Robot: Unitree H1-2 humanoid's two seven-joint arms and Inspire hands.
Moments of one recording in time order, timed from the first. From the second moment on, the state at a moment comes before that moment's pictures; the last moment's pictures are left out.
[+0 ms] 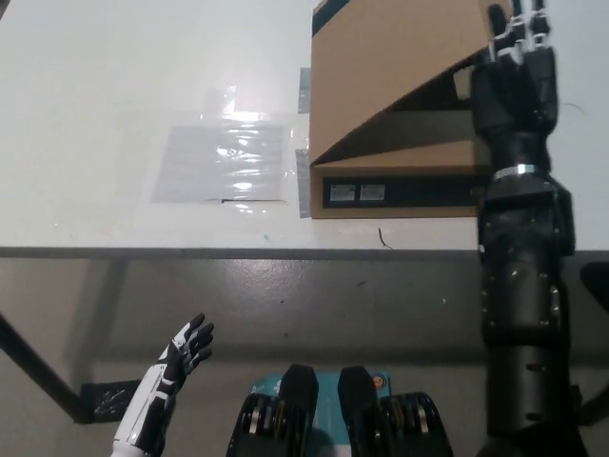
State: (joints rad) left_arm 0.05 0.16 -0.05 0.10 -0.04 -0.30 -0.15; right_arm -0.80 0.15 -0.39 0.39 0.81 -0.03 0.11
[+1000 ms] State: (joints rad) left_arm 0.04 0.16 -0.05 0.07 -0.03 -0.29 -0.15; right_arm -0.97 0.26 -0.24 0.52 0.71 -0.03 0.04
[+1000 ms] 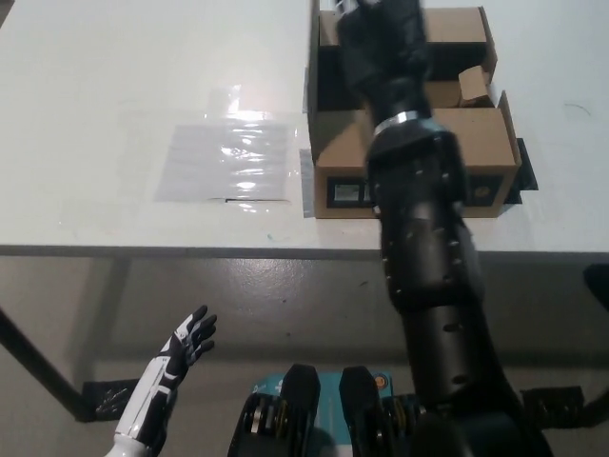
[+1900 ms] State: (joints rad) left_arm 0.02 0.16 -0.06 0.06 -0.01 -0.26 -0.16; right_arm -0.99 0.24 -0.09 0.86 0.49 -0.09 0.12
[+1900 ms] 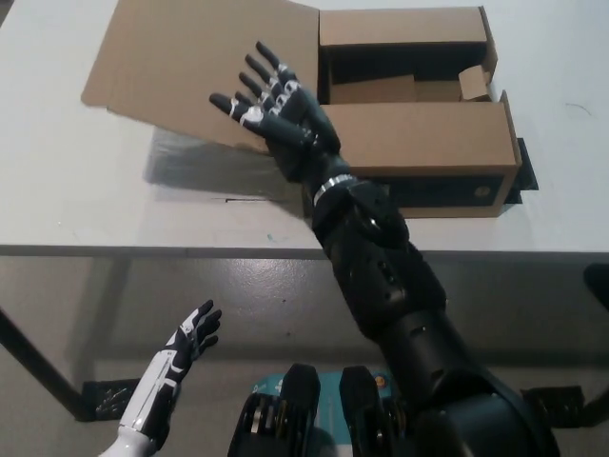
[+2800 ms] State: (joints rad) left_arm 0.02 0.16 -0.06 0.08 -0.02 -0.26 -0.16; right_arm -0.71 -0.03 -0.12 -0.13 0.45 0.06 0.11
